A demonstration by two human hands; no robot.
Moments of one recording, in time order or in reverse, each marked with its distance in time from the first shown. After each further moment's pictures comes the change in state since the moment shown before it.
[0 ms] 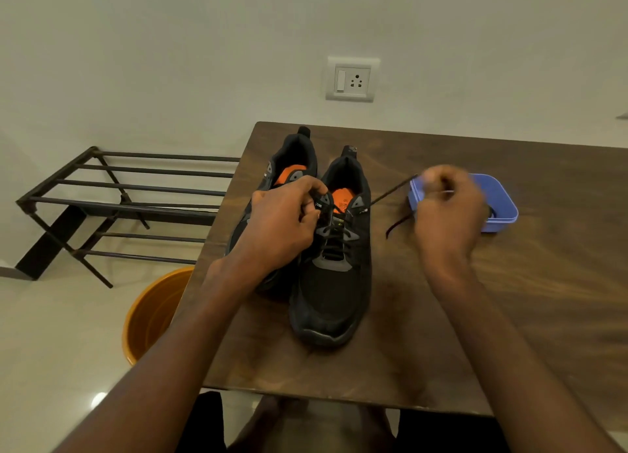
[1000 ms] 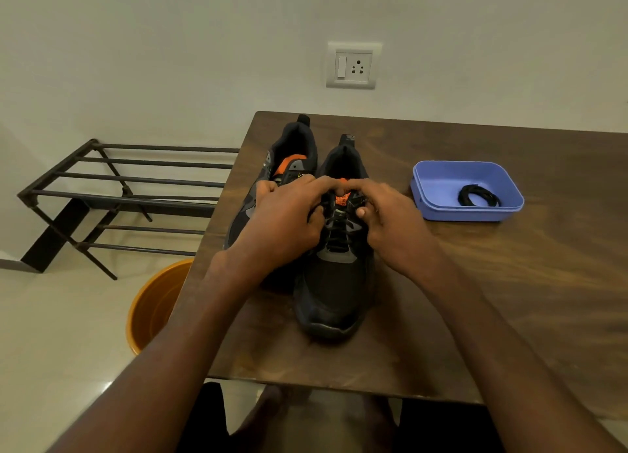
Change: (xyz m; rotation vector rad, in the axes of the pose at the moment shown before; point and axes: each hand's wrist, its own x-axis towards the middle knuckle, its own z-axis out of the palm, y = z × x) left_hand -0.004 0.000 0.005 0.165 -0.091 0.131; right_hand -0.011 0.029 0.025 -0.360 -0.728 -0.425
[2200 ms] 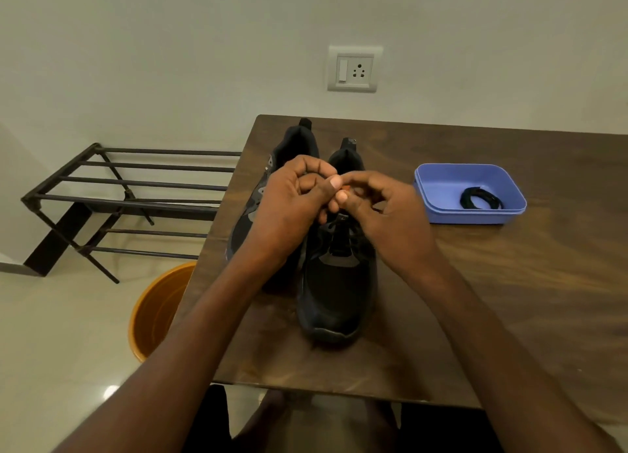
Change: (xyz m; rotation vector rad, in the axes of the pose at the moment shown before) left_hand 0.002 0.012 -0.006 -0.948 0.160 -0.149; right_hand -0.007 -0.041 -0.012 0.415 0.220 0.019
